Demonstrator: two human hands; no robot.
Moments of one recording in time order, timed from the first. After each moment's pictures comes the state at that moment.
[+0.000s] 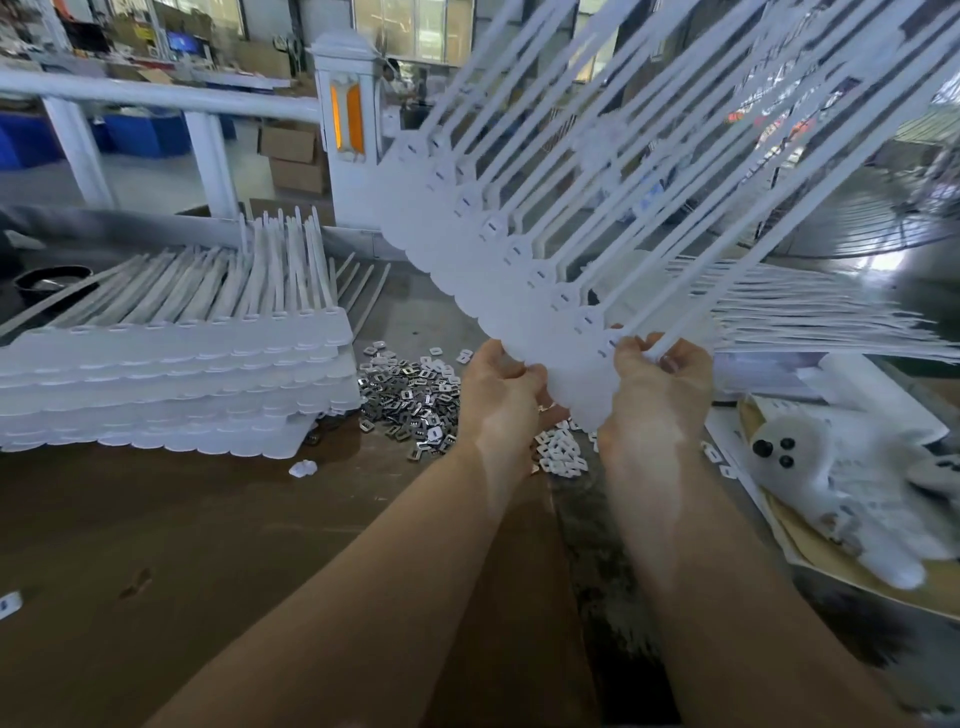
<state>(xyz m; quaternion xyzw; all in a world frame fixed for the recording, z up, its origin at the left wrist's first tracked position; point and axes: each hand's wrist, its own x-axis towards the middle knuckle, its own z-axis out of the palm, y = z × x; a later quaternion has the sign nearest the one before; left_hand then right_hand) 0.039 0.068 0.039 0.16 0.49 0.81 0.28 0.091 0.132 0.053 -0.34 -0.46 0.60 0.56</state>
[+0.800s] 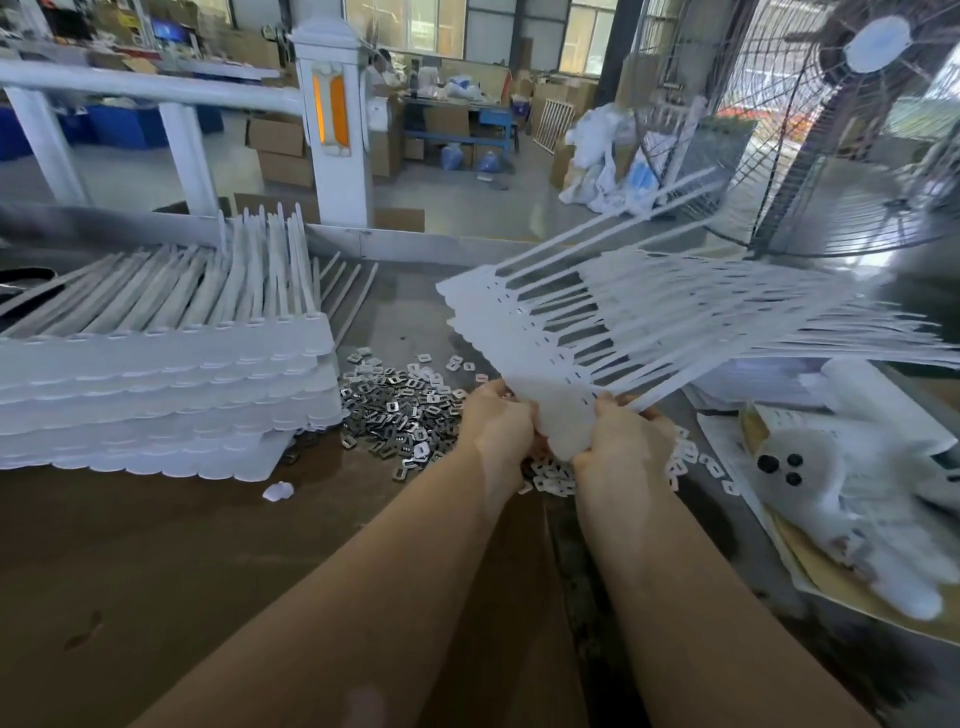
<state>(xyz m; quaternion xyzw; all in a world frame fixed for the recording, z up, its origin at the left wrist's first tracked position) 0.017 0.097 0.014 0.09 0.59 0.73 0.34 0.067 0.158 0.014 -0.49 -0.36 0.65 0.46</state>
